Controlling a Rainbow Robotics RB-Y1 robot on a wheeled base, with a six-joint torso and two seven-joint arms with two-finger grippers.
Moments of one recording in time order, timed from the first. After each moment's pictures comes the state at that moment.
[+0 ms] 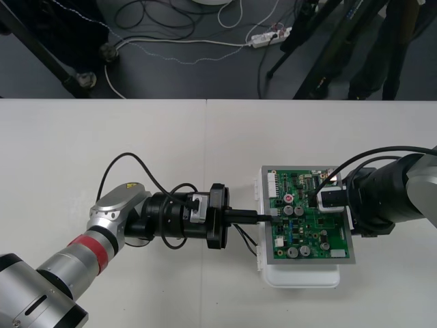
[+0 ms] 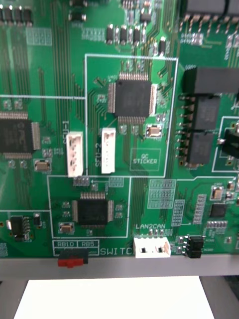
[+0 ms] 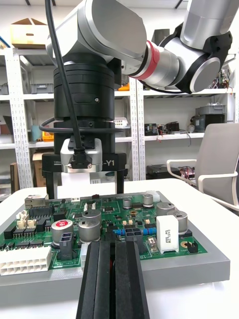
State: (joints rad) right arm -0.23 -0.83 0.29 -2.12 2.40 -1.57 -0.63; left arm -0.57 0.21 -0.49 -0.70 -0.82 -1.51 -0.87
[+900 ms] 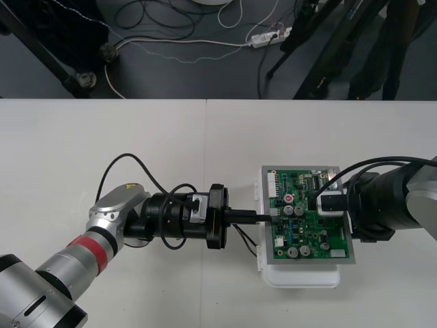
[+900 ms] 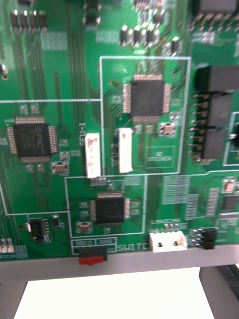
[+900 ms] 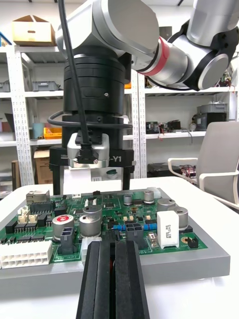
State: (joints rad) right arm -0.19 -0.83 0.29 -2.18 2.47 -1.57 -0.69; left arm -0.56 0.21 -0.49 -0.70 -0.82 -1.50 -0.87
